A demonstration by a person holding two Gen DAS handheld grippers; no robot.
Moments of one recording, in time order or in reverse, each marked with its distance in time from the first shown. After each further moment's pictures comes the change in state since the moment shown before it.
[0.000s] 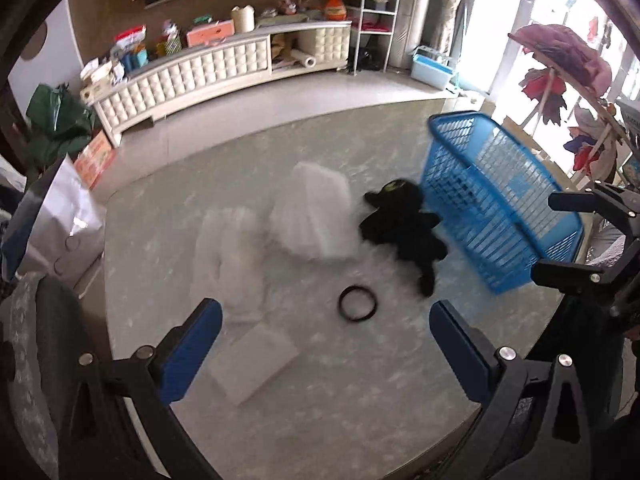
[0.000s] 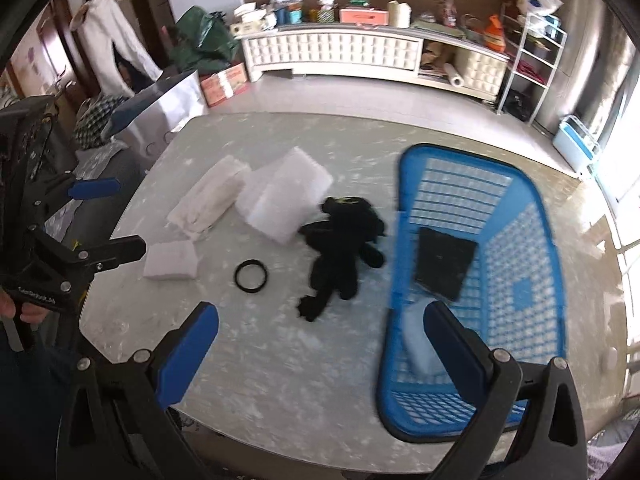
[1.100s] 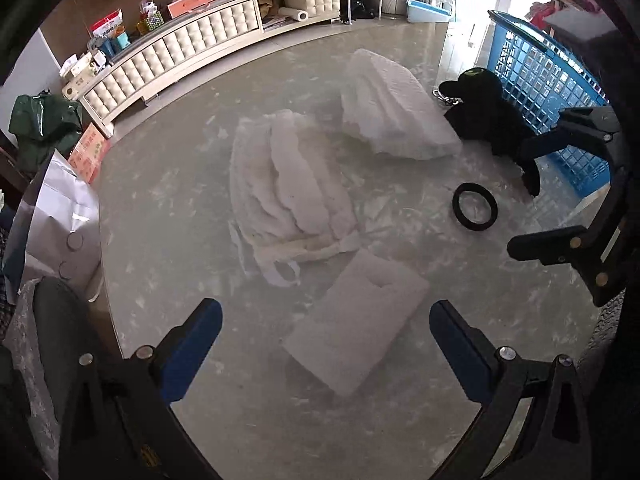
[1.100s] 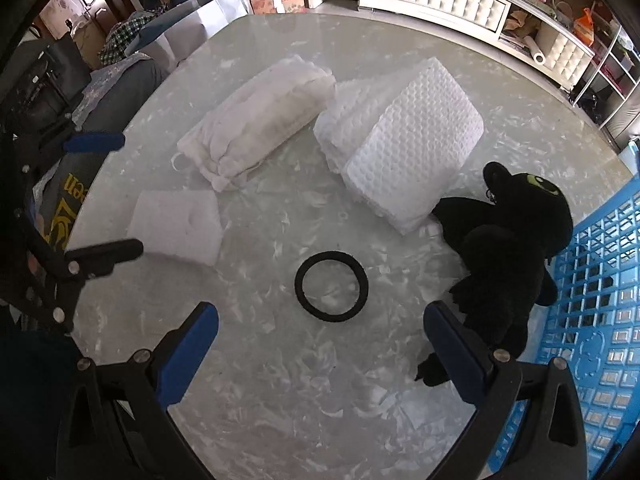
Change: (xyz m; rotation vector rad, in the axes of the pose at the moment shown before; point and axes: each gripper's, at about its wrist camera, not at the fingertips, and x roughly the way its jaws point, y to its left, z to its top) left arm 0.088 0.090 -0.067 0.132 0.148 0.040; right arm 0.161 0.079 0.023 -0.160 0.229 0.090
